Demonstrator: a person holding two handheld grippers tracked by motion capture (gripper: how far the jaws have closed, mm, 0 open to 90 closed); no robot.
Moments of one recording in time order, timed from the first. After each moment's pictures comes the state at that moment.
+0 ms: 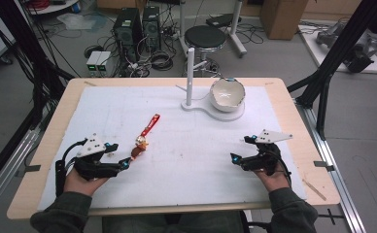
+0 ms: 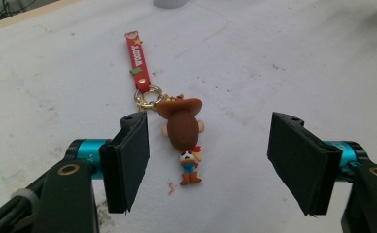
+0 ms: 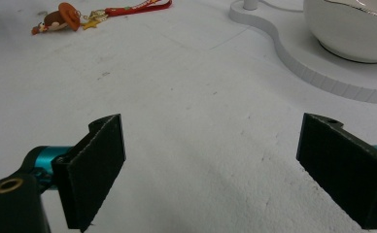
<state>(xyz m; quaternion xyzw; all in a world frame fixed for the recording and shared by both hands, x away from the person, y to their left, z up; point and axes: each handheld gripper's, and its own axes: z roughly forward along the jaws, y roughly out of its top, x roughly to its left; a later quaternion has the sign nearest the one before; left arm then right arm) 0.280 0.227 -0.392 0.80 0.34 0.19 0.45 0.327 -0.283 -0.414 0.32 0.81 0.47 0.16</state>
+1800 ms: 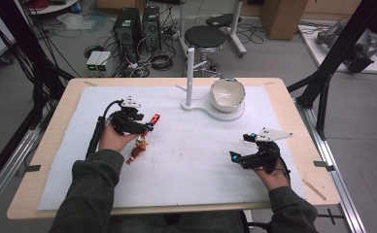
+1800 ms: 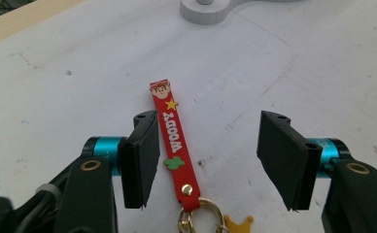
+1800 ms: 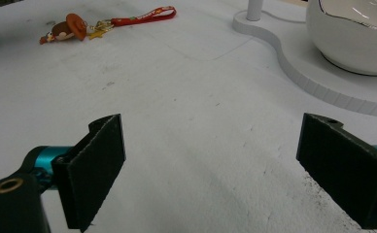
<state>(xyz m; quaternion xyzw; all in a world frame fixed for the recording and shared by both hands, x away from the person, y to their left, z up) 0.422 0.165 -0.393 0.83 0.37 0.17 0.39 0.331 -0.282 -0.411 0.31 0.80 0.49 0.15</state>
